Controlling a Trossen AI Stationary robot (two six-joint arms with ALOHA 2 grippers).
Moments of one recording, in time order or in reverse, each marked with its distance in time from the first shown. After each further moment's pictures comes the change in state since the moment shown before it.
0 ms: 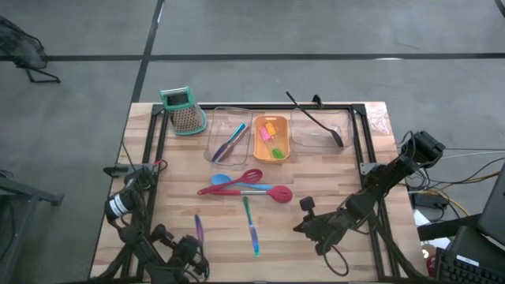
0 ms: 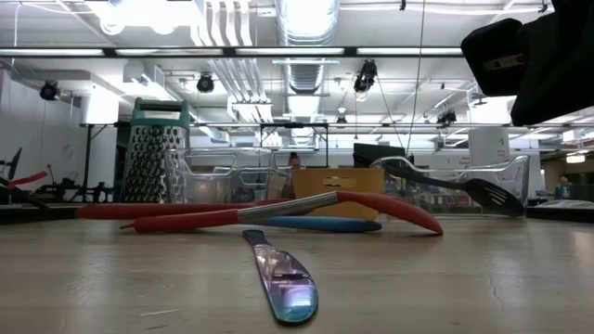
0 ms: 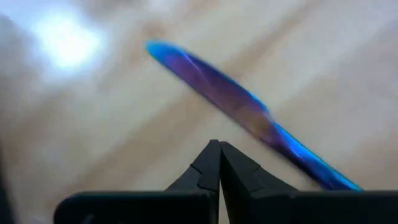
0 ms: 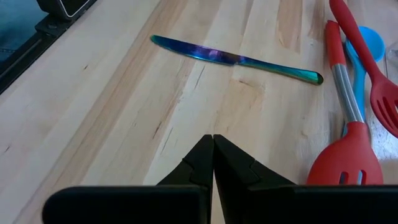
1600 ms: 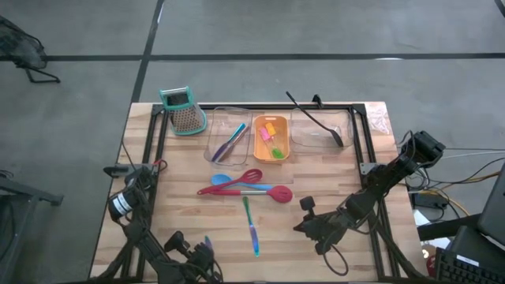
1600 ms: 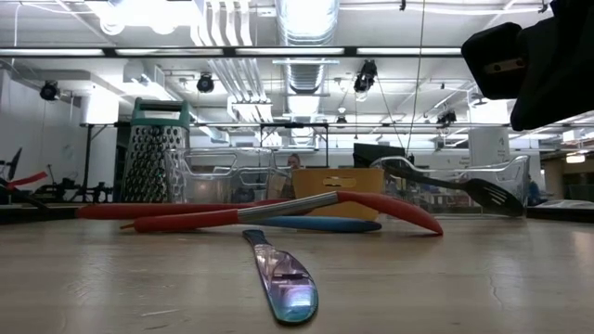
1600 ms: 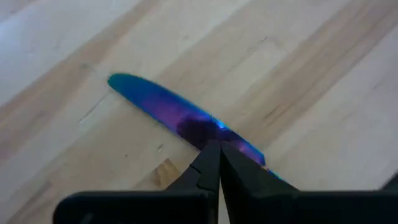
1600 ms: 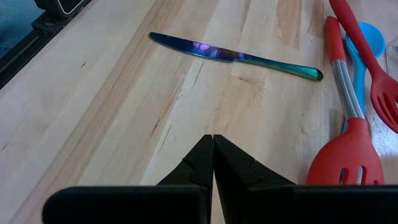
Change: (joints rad) left arm 0.052 -0.001 0.045 0.320 -0.050 0.148; right arm -0.002 0.000 -0.006 0.001 0.000 0.008
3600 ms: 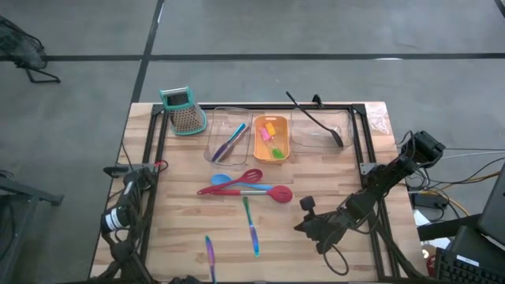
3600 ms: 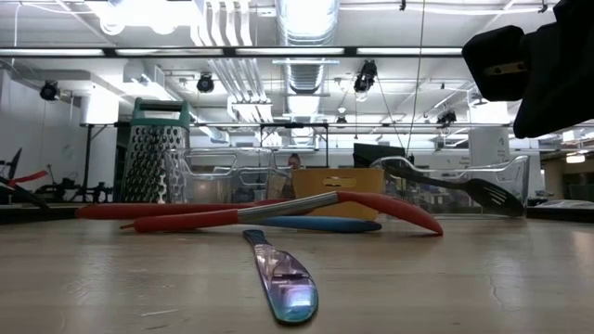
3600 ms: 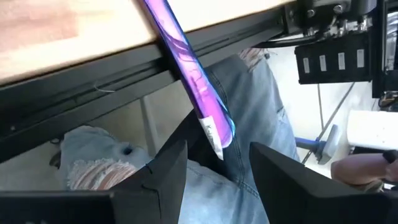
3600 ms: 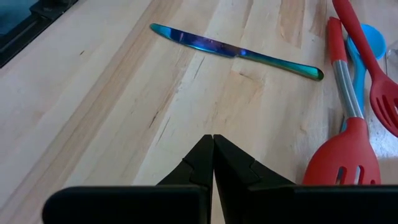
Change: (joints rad) left arm -0.200 0.119 0.021 0.608 -0.269 -0.439; right arm 0.000 0.000 -0.013 0.001 -0.001 -0.037
